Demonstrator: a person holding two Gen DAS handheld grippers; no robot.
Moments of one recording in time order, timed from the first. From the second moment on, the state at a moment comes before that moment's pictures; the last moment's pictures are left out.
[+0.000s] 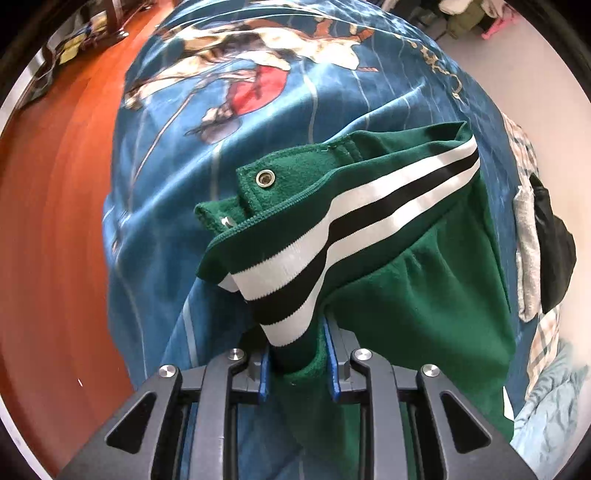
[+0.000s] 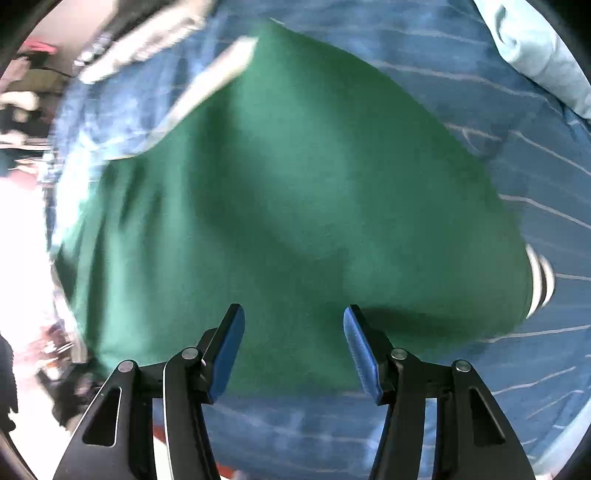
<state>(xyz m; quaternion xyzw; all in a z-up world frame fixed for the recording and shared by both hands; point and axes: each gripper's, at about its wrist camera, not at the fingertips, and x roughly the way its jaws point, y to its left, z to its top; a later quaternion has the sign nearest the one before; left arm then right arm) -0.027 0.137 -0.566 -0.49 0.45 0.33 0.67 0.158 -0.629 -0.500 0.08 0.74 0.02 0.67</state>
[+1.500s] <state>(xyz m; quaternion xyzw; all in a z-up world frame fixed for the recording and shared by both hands) 0.214 0.183 -0.559 -0.18 0.58 0.24 0.75 0.320 -0.639 -0.548 0.16 0.73 -0.02 0.66</state>
